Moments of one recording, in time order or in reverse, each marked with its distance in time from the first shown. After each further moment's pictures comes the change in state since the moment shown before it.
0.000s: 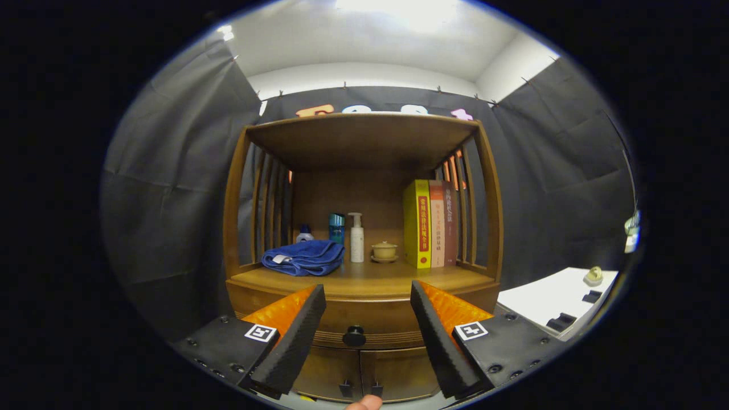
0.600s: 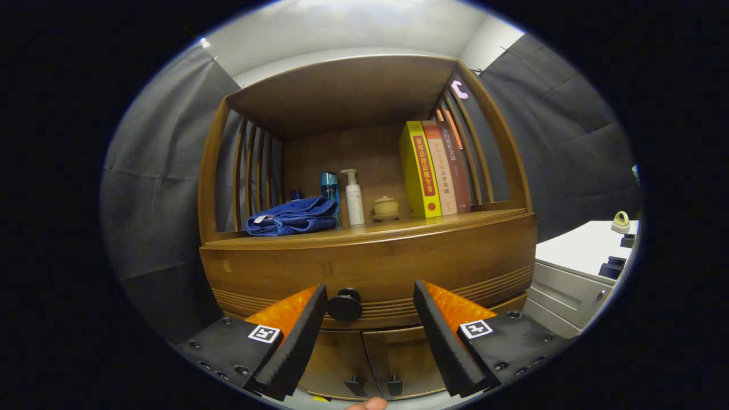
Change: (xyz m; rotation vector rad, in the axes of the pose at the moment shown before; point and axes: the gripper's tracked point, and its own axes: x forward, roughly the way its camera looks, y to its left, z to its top) arm 0.065 0.005 -0.119 0.077 0.100 0.060
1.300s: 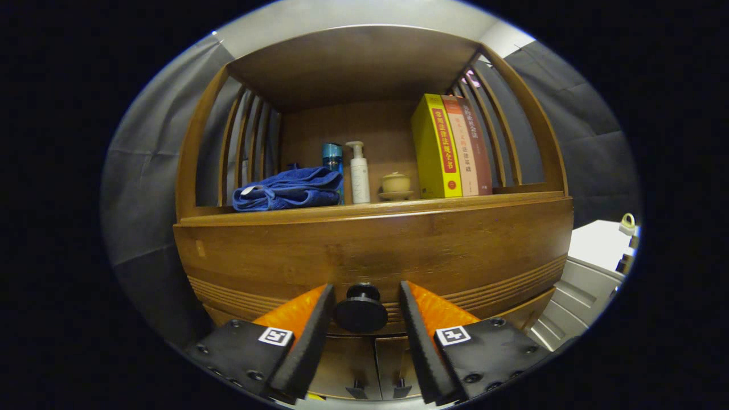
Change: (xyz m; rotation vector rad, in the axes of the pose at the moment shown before) arm 0.050 0.015 -0.030 0.011 0.067 -0.039
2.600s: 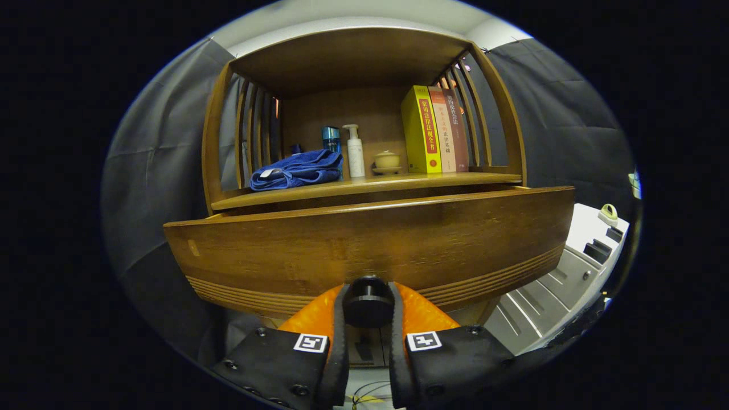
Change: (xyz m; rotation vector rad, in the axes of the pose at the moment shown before) arm -0.112 0.010 -0.014 -0.039 0.185 -0.048
